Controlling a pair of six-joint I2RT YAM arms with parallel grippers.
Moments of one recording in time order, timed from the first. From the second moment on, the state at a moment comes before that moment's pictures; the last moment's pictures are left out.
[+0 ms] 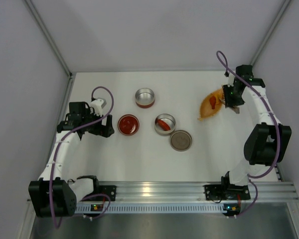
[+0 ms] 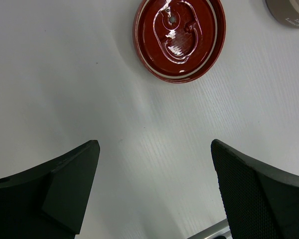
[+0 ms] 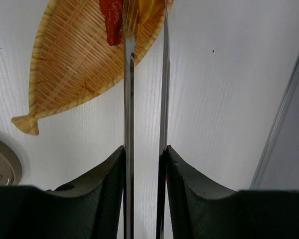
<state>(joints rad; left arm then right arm) 0.03 1.11 0.89 -0.68 0.41 0.24 -0.08 1.66 1.50 -0.90 0.01 -0.20</state>
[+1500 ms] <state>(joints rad) 0.03 1.10 1.03 -0.65 0.51 0.17 0.37 1.89 2.01 -0.92 -0.26 -0.09</state>
